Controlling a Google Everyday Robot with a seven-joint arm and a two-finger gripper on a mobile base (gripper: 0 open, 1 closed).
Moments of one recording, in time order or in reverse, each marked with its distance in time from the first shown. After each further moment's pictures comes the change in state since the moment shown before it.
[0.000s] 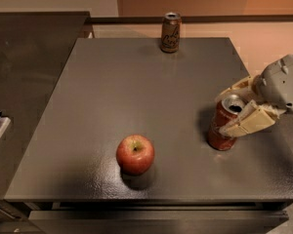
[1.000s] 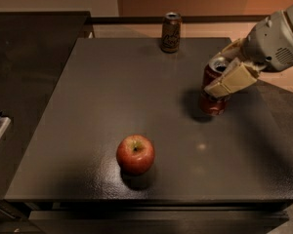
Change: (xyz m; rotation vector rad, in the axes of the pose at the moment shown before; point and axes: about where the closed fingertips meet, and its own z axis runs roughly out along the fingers) arm -0.051 -0.059 -0.016 0.109 0.014 0.085
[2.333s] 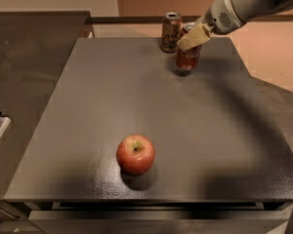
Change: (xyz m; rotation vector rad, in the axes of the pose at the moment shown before) arm -0.036 -0.178 0.068 0.185 -0.078 0.209
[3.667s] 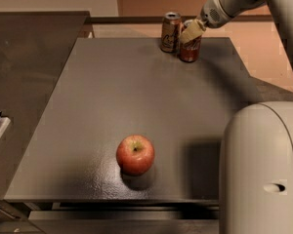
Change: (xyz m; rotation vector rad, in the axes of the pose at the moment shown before) arm 0.008 -0.089 0.052 0.070 0.077 0.053
